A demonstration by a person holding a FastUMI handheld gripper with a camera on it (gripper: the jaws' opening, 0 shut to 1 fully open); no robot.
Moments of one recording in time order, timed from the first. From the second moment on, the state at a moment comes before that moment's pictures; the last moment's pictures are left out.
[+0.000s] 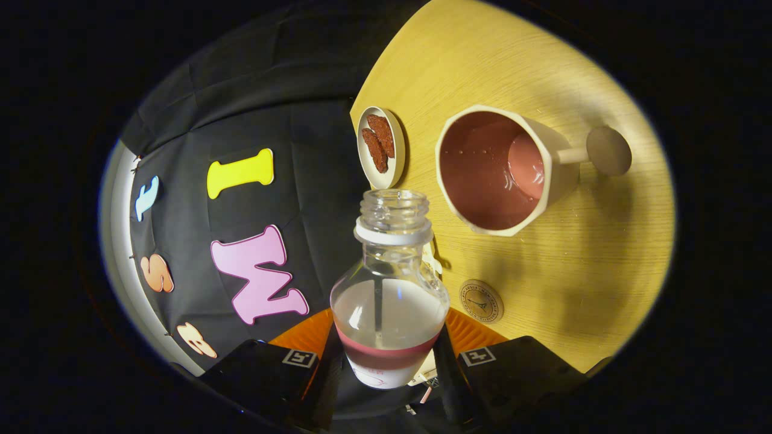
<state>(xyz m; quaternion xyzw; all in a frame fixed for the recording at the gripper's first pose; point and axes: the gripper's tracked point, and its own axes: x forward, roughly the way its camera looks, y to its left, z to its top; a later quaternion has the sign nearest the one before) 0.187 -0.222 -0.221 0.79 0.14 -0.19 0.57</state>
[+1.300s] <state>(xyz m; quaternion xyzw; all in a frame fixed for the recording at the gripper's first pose) 0.190 -0.218 -0.220 0.87 0.15 -0.20 0.43</state>
